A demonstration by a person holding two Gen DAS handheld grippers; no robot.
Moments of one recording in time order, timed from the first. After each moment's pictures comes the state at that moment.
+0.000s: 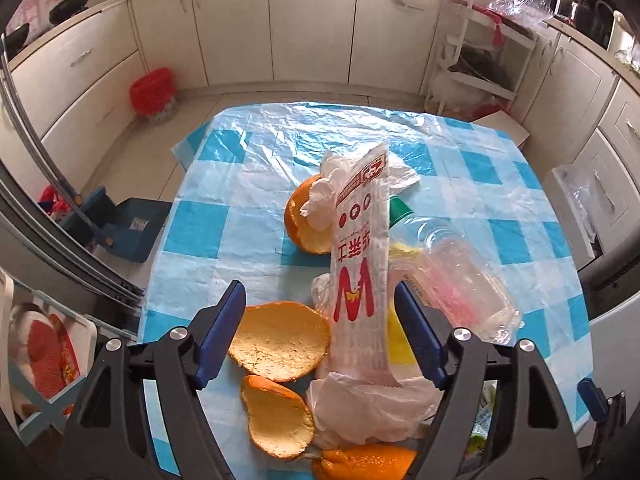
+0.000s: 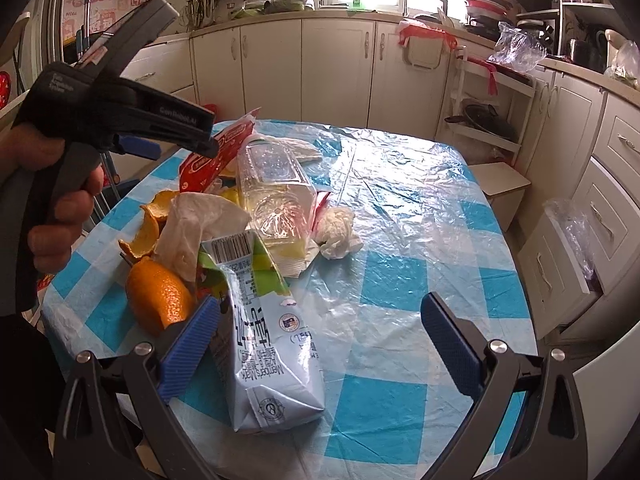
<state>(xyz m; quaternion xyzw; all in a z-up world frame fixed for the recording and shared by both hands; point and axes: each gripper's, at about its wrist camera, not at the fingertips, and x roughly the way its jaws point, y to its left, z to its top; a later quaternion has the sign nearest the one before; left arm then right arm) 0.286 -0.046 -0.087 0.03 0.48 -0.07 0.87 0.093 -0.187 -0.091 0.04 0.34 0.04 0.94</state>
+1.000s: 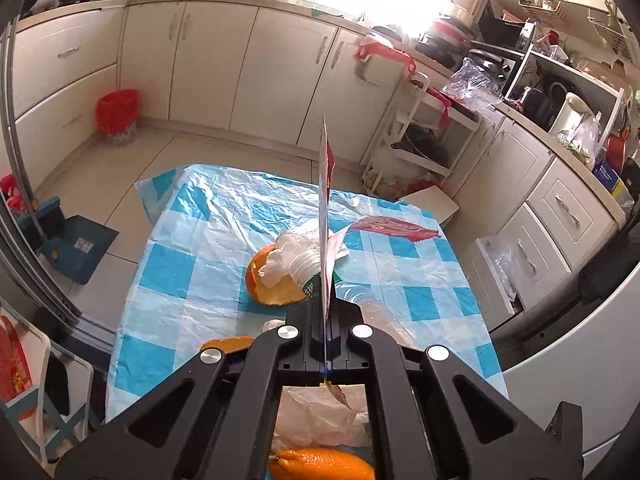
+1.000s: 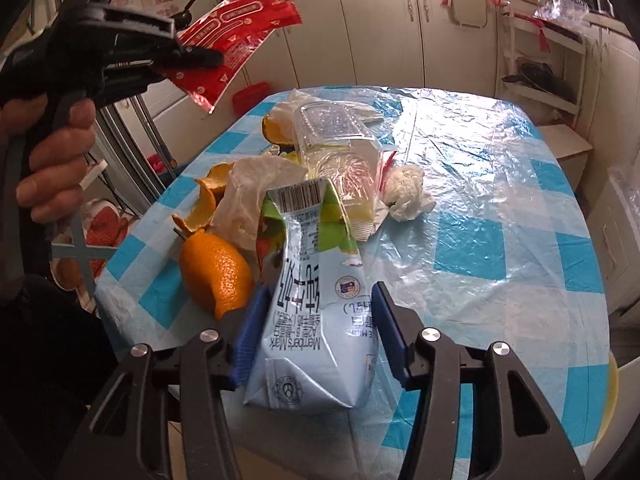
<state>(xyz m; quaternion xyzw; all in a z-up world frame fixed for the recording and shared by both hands) 0.257 -0.013 -0.026 -0.11 0.38 -0.18 0.90 0.098 -0.192 -0.109 0.15 0.39 0.17 0.89</state>
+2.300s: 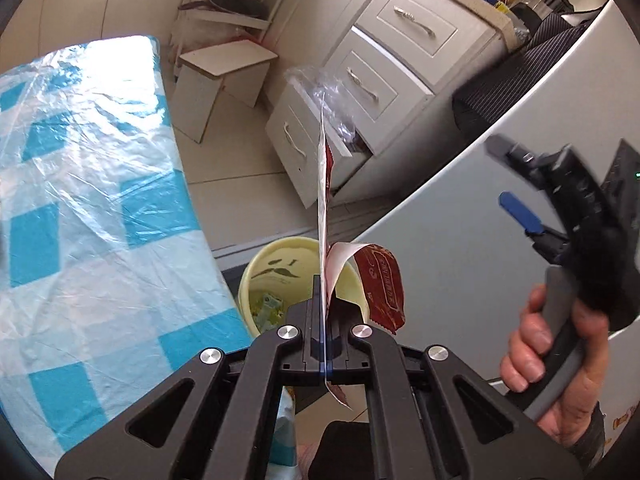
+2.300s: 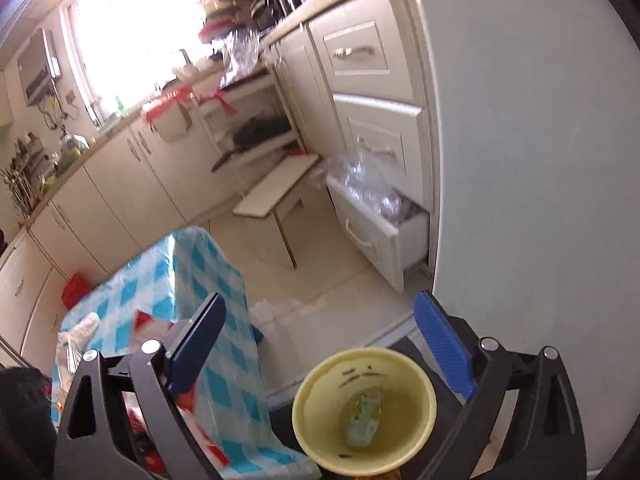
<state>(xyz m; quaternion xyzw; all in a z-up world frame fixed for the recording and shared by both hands) 0.109 -0.351 -0.114 -0.04 0.51 -0.43 0.75 -0.028 -0.519 -0.078 0.31 0.25 -0.23 0.89</state>
